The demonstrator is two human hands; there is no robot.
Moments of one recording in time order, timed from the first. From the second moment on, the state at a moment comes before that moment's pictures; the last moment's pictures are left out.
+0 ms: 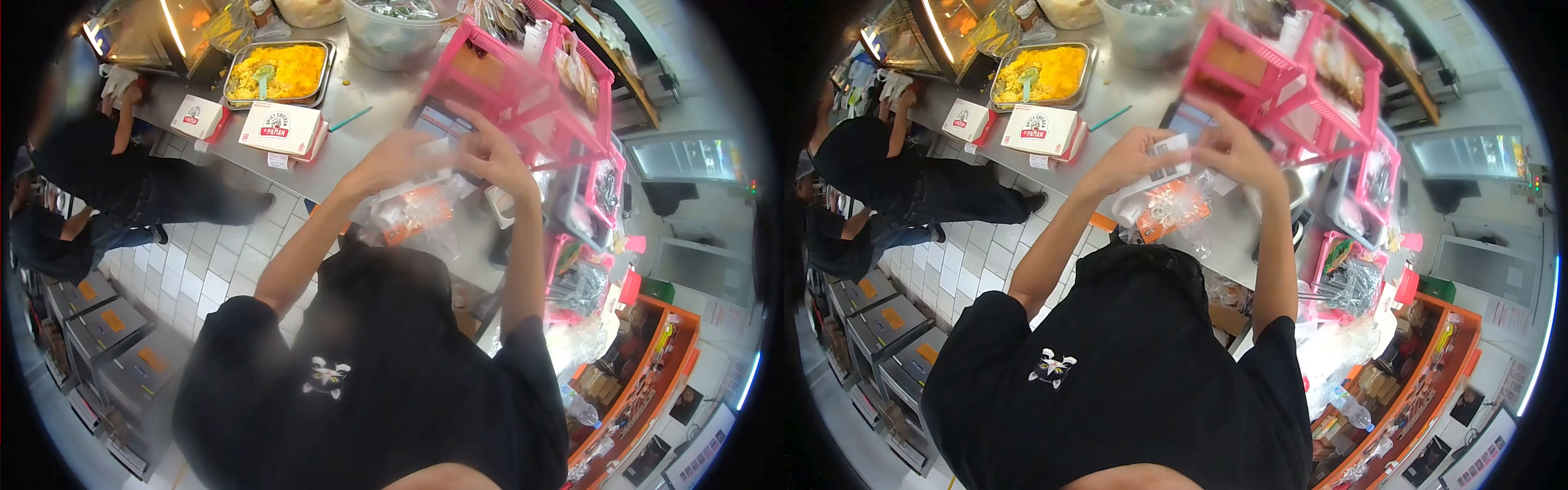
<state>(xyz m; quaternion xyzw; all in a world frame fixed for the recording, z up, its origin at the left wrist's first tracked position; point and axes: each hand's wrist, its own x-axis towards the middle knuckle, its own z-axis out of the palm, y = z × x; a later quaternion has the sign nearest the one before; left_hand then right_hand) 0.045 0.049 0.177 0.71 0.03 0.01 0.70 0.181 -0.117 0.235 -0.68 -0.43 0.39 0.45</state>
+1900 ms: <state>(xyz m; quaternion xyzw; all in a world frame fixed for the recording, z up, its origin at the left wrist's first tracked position) -0.039 0.006 -0.038 0.73 0.08 -0.21 0.65 0.070 -0.382 -0.010 -0.51 0.35 -0.01 0.78</state>
